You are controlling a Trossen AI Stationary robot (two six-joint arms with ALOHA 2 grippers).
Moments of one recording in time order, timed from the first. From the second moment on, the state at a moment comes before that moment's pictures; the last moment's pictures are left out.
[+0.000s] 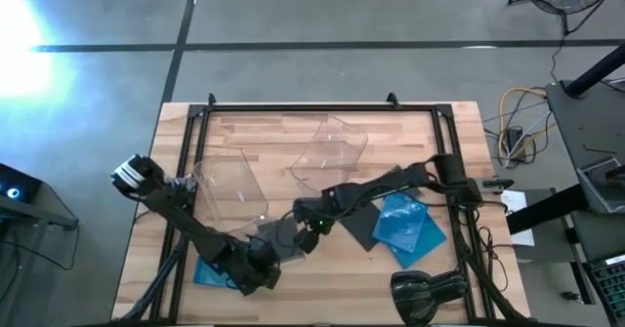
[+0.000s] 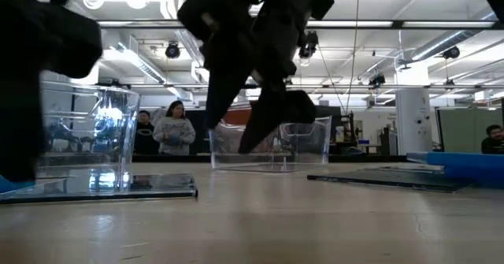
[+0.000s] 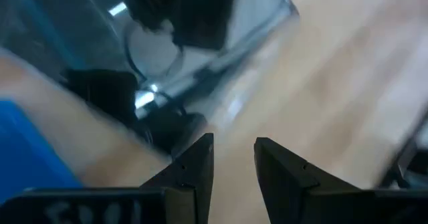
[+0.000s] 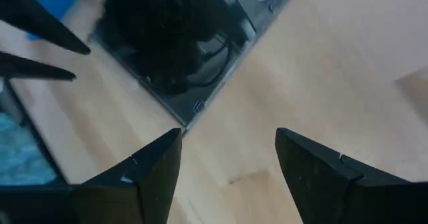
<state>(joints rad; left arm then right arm) -0.73 1.67 0.88 -0.24 -0.33 -1.69 0.17 2.14 1.60 -0.57 -0.21 0.94</state>
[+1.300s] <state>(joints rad) -0.84 1.75 1.13 -0.71 -0.33 -2.15 0.16 2.15 1.59 -0.40 -0.20 0.84</state>
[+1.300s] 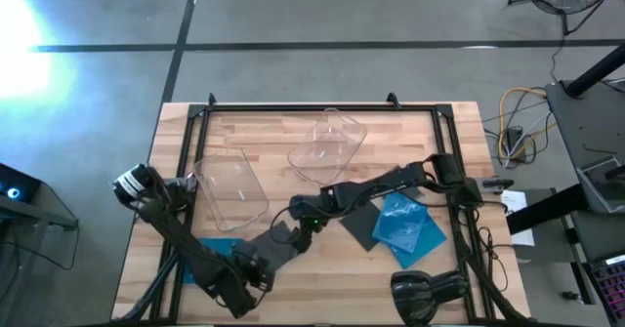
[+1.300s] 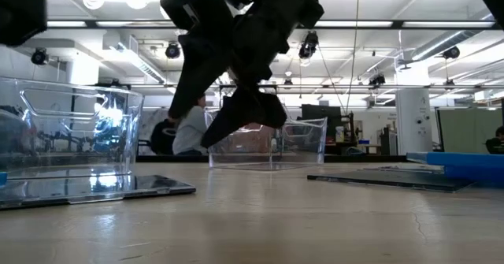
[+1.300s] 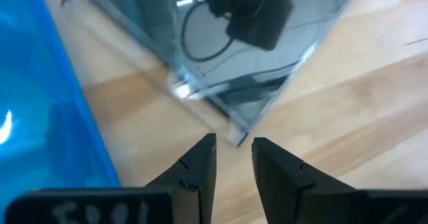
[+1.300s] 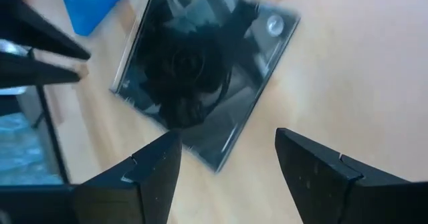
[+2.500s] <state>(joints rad) -0.67 1.83 1.01 -0.51 -0.43 -1.83 0.13 2.15 1.40 -0.30 -0.15 1.05</state>
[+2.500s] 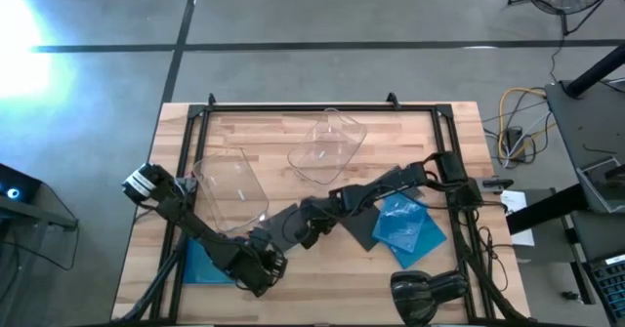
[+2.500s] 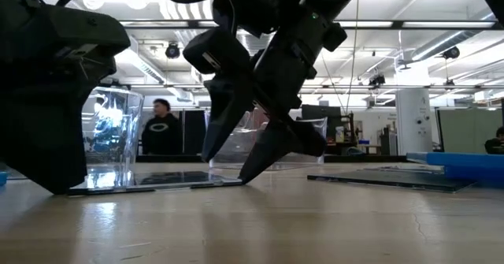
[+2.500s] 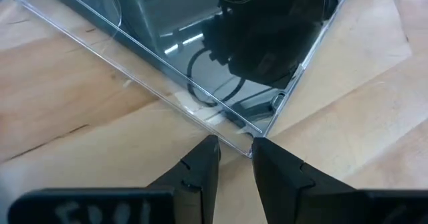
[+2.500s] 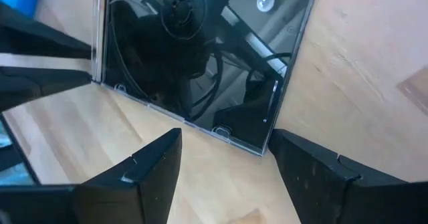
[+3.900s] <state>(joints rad) -0.76 1.75 0.96 -0.56 -0.44 -1.76 0.10 2.02 1.35 -0.28 -0.17 0.85</state>
